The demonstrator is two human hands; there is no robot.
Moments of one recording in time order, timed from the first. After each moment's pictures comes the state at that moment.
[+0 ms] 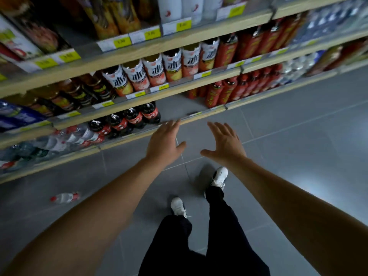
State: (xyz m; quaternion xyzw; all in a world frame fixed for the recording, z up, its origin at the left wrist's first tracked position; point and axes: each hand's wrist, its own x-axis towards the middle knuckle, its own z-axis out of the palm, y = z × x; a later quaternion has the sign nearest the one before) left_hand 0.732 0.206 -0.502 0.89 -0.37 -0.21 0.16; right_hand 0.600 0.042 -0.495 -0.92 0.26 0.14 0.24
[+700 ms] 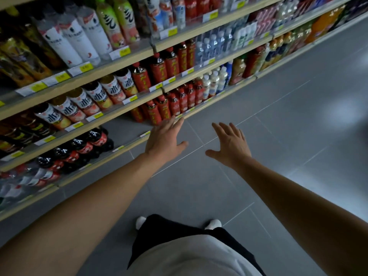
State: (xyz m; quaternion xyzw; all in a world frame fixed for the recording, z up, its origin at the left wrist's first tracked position) left_hand 0.487 0.008 -0.390 0.84 -0.52 -0.15 0.10; right_hand 0.303 -0.124 -0.397 -0.91 0.37 0.05 0.19
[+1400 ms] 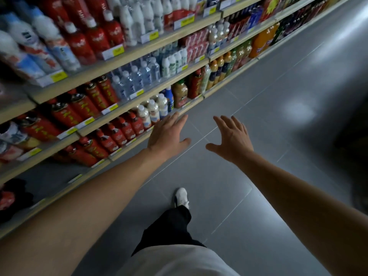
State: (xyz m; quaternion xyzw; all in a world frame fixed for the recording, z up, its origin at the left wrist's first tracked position) left_hand 0.386 -0.436 -0.402 0.78 -0.60 -0.15 0.12; right_hand 0.190 -0.534 -0.376 -0.88 0.44 0.03 0.15
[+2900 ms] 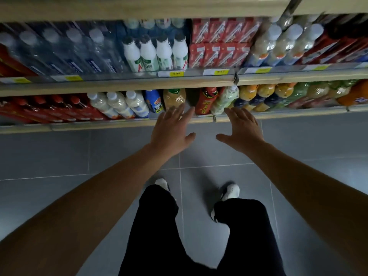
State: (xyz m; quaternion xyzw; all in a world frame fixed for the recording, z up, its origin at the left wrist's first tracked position) left_hand 0.432 -0.981 -0.661 0.92 -0.35 -0.15 0.08; right_hand 0.341 -1.198 -0.644 -0.96 0.16 0.16 0.15
